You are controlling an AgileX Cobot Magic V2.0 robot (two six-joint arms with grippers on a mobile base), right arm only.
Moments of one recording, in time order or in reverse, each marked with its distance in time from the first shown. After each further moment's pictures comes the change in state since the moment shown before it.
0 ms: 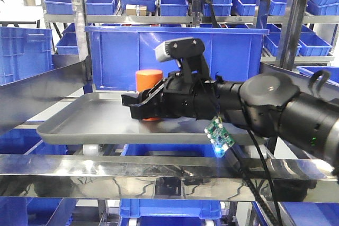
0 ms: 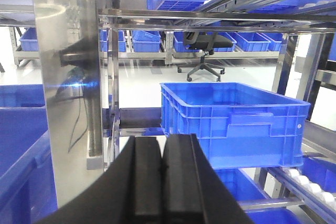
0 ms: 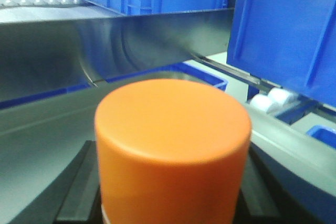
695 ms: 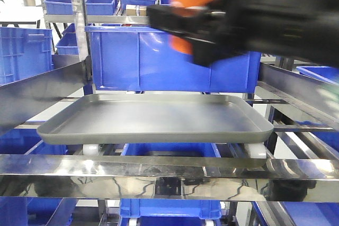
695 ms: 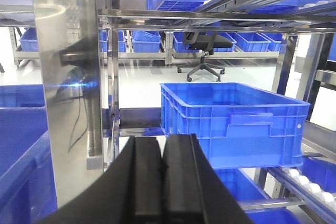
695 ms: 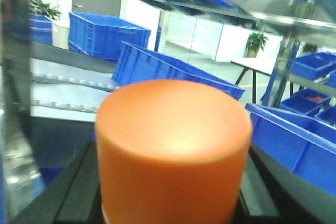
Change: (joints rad) arm 0.000 -0.491 0.103 -0.089 0.104 -0.026
